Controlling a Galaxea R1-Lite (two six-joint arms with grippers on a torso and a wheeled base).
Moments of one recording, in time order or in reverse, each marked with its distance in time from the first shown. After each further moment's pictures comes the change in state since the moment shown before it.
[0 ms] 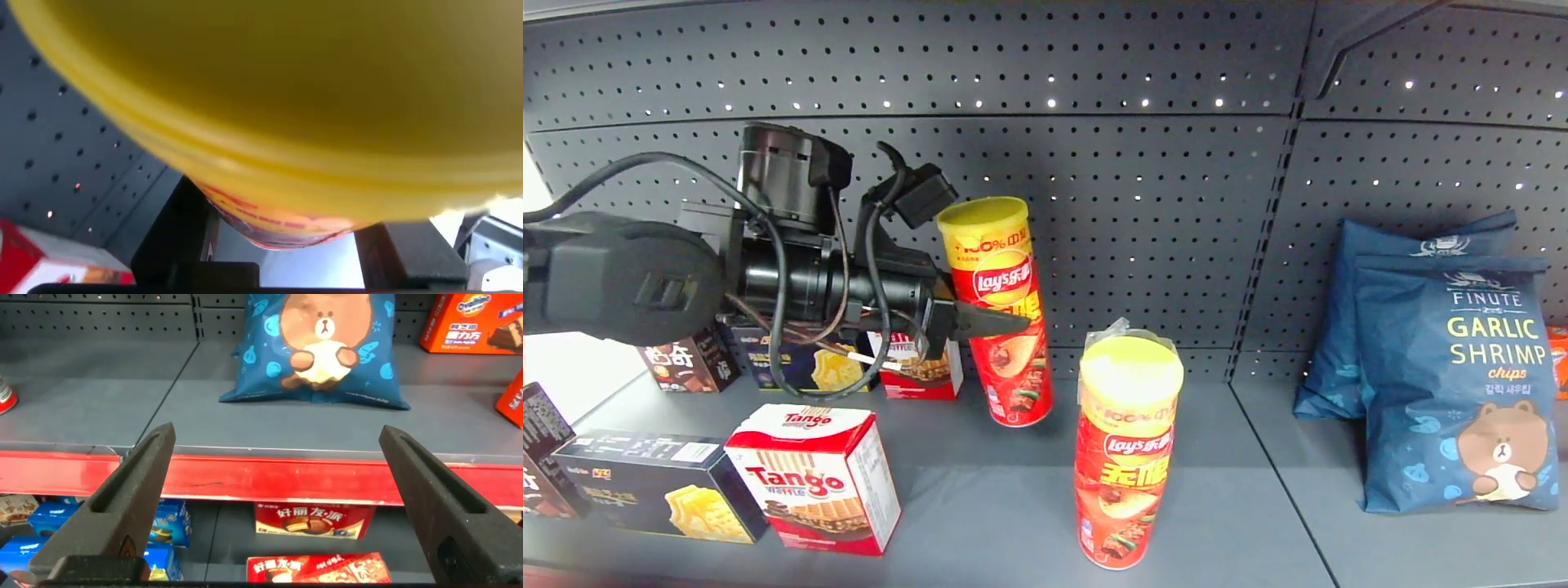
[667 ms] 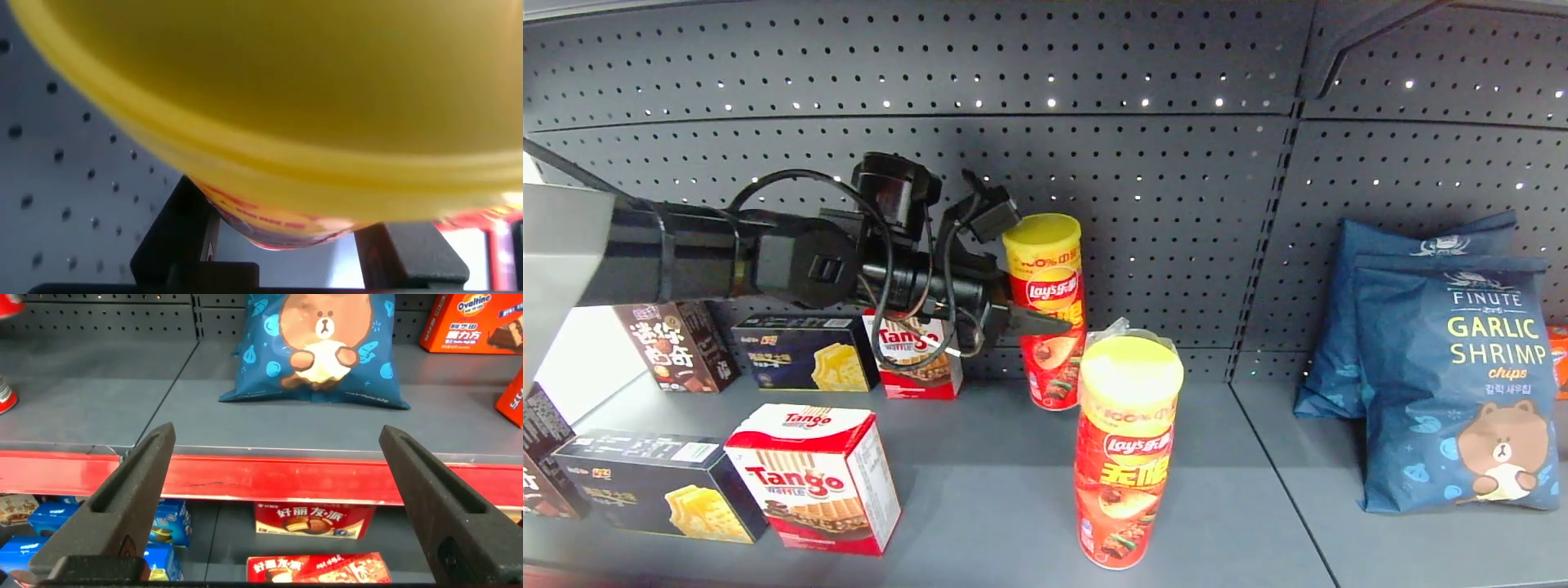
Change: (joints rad) left arm -0.019 0.271 -0.294 0.089 -0.122 0.200; right arm 0.000 0.000 0.000 0.000 0.000 0.000
